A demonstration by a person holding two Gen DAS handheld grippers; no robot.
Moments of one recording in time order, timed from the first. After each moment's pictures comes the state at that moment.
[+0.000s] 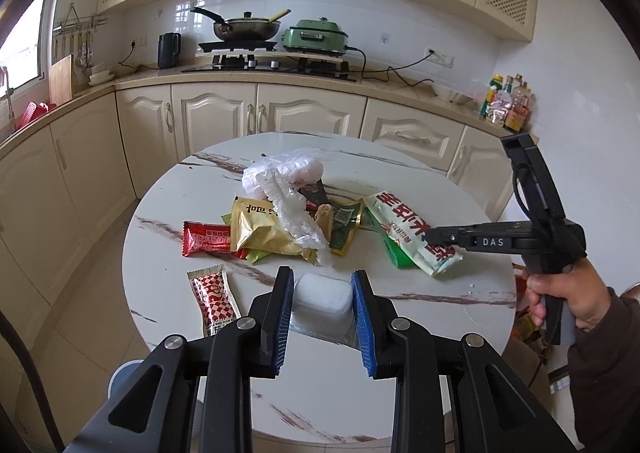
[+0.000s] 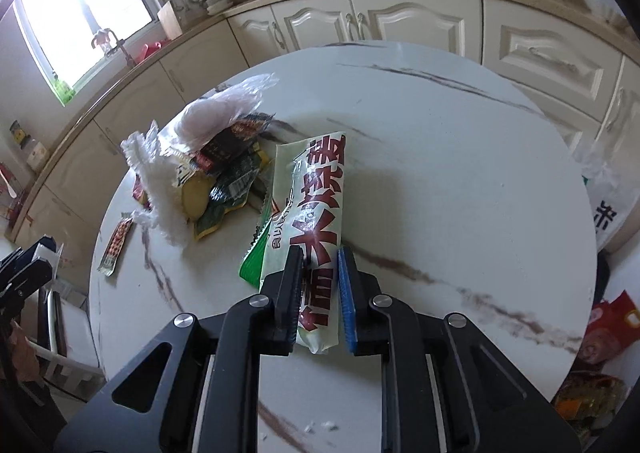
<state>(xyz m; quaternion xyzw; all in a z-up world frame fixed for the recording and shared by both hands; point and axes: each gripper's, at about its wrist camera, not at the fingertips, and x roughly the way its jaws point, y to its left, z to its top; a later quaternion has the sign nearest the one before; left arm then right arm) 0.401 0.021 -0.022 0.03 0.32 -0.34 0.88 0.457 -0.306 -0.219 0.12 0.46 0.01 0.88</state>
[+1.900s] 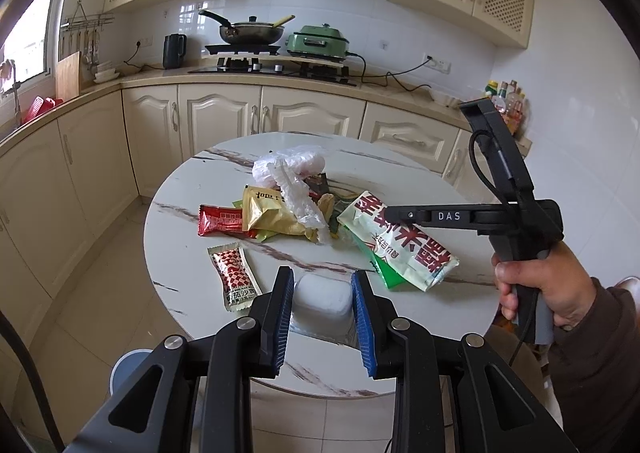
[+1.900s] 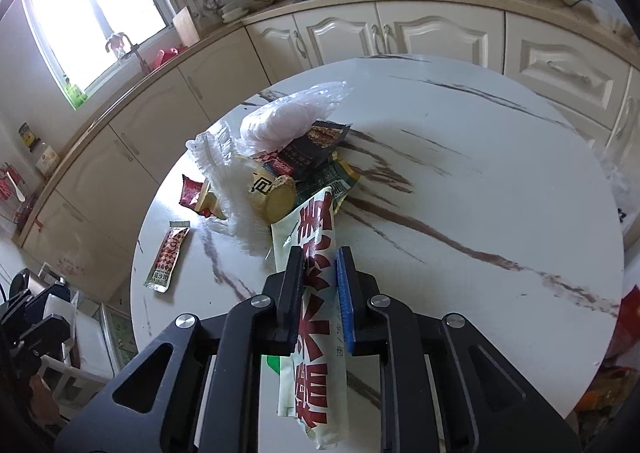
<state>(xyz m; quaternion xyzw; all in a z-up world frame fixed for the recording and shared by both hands) 0.374 0.057 -0.017 0.02 0.32 -0.34 0.88 0.474 -0.237 -0.200 0.12 0.44 0.01 0.89</state>
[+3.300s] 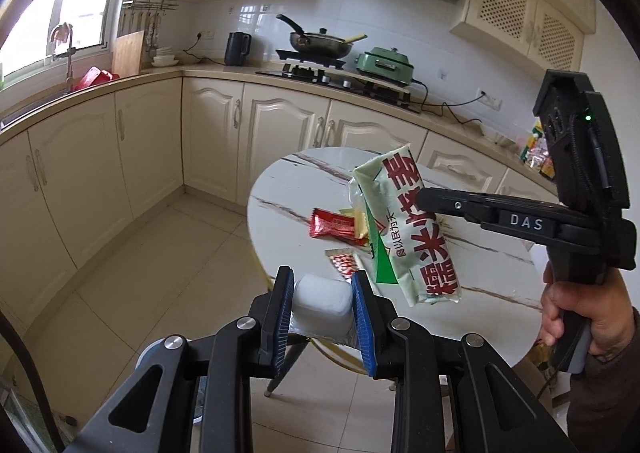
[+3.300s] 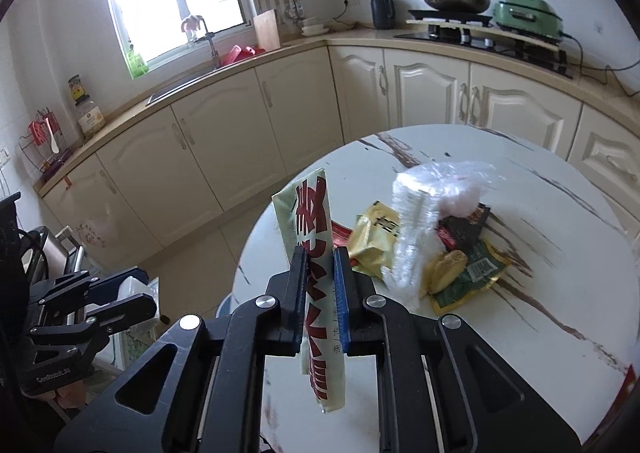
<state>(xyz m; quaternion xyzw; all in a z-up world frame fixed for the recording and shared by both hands) 0.392 0.161 -0.029 -0.04 0.31 -0.26 0.91 0.503 -0.092 -0.148 0.04 0.38 0.12 0.92</state>
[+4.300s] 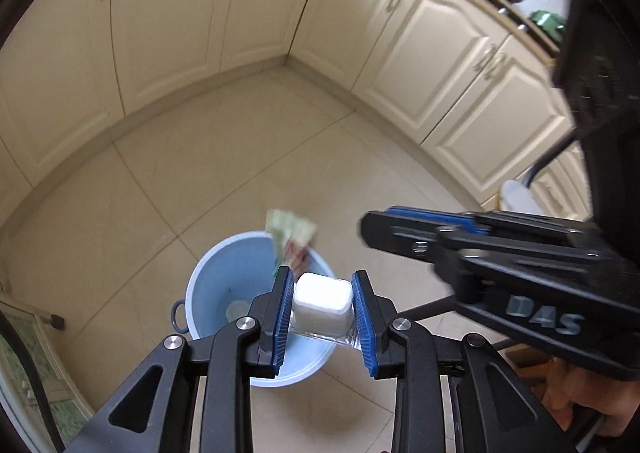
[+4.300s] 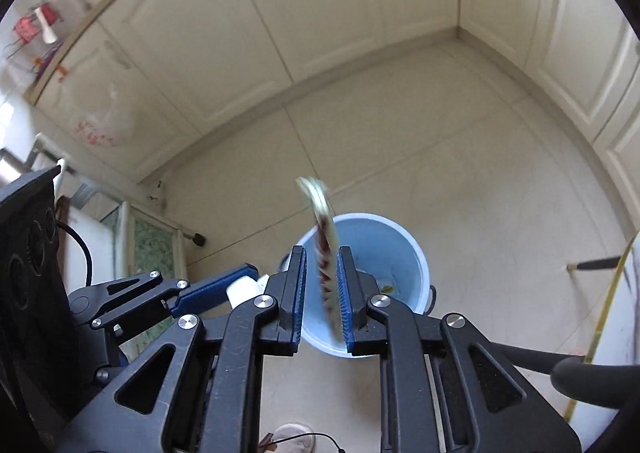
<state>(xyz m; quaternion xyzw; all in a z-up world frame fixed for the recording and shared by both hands) 0.573 0.320 -0.289 -0.13 0.51 -0.13 0.84 0.688 0.182 -0.453 0.01 0.57 0.22 0.79</state>
